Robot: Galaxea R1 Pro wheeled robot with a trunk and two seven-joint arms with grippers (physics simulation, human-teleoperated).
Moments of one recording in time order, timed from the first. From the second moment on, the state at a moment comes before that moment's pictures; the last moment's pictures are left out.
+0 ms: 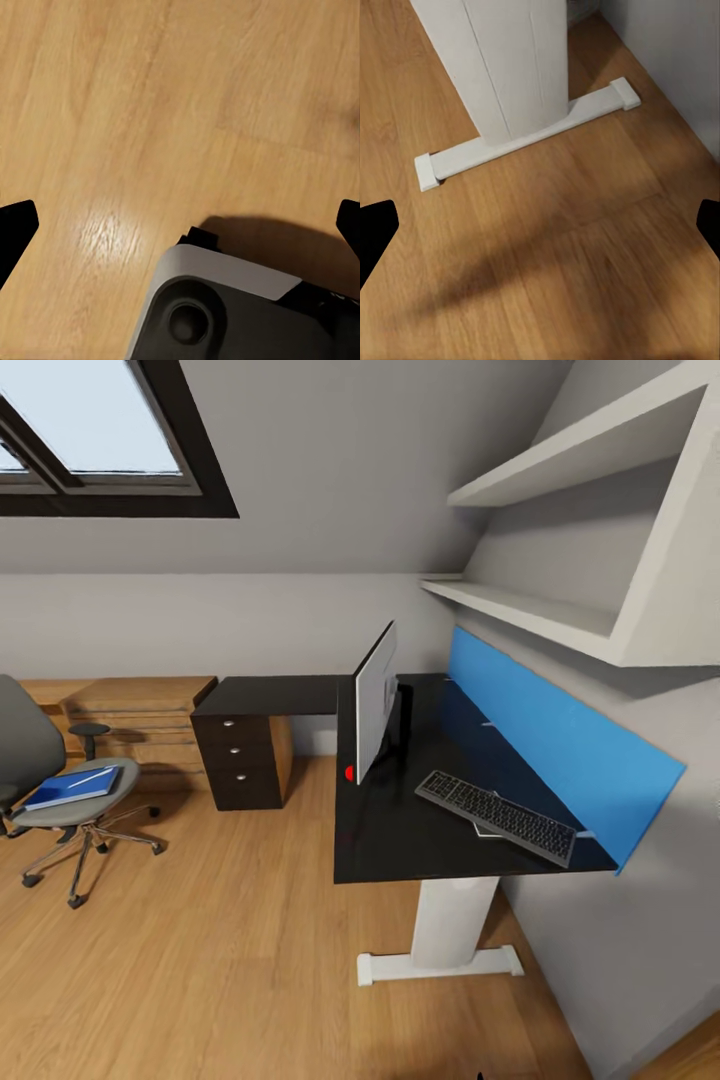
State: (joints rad) left arm -0.09 -0.05 -0.09 -0.22 0.30 -0.32 0.28; right arm -0.32 0.03 -0.27 0.02 -0.09 -0.73 0.03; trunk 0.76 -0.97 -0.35
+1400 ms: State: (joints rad) left arm -0.09 -0.05 -0.09 -0.22 0.30 -0.32 0.27; right arm -0.32 0.03 -0.26 0.01 -0.09 -0.74 0.03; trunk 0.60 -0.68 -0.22
